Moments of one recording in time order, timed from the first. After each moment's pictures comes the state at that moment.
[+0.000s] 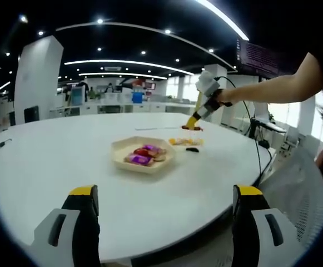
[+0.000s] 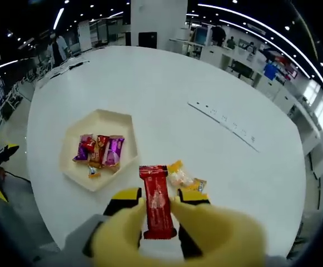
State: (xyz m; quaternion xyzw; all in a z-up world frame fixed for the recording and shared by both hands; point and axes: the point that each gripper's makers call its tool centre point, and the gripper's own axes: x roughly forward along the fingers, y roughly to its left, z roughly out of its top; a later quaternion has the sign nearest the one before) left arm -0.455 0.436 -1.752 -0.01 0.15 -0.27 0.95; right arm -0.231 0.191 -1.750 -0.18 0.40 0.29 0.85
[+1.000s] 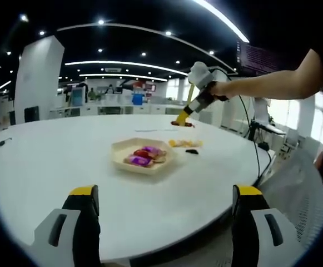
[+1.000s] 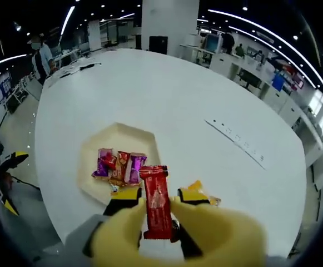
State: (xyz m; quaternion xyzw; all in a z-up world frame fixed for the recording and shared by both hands) left arm -0.459 0.437 -1.749 -0.02 0.14 -0.27 0.95; right arm -0.221 0.247 -1.729 -0.20 0.38 0.32 0.84
